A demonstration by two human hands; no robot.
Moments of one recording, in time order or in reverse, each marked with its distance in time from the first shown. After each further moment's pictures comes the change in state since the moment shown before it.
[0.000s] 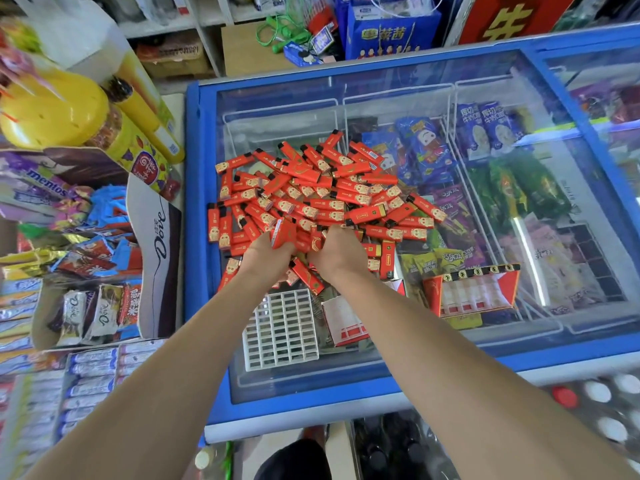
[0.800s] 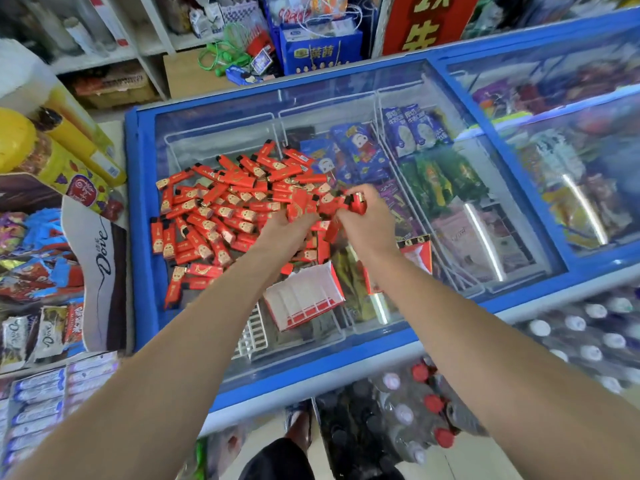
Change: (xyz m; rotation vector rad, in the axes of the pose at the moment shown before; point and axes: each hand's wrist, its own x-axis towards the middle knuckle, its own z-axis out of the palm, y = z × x) left_hand -0.056 0.085 0.091 -0.252 -0.201 0.141; right_hand -0.062 0.089 -0.121 0.673 0.397 -0.065
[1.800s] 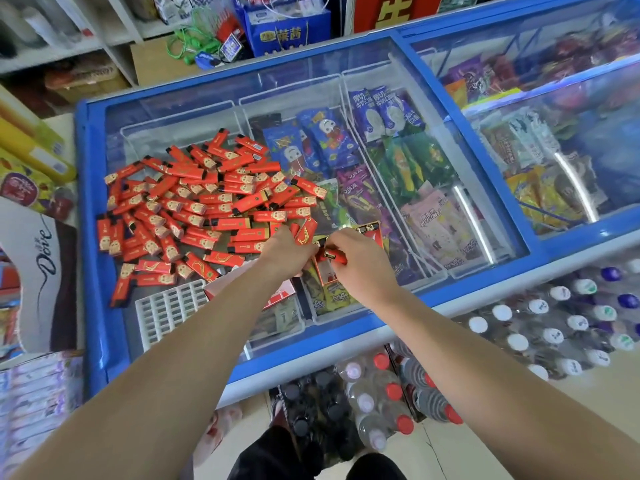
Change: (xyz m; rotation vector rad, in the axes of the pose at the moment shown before) left_hand -0.013 -0.020 0.096 0.504 -0.037 -0.110; right_hand -0.019 0.106 -0.078 -0.535 -0.184 -0.535
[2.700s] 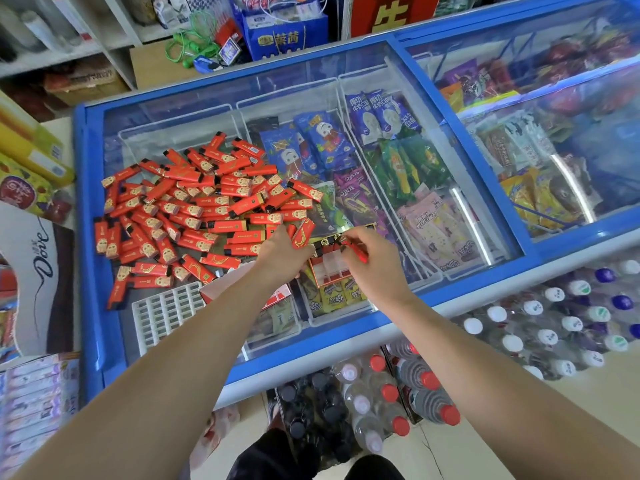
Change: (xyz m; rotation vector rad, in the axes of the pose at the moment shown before) left_hand -0.010 0.004 0.002 -0.002 0.004 0.050; right_hand -0.013 0.015 -0.015 0.390 0.064 0.305
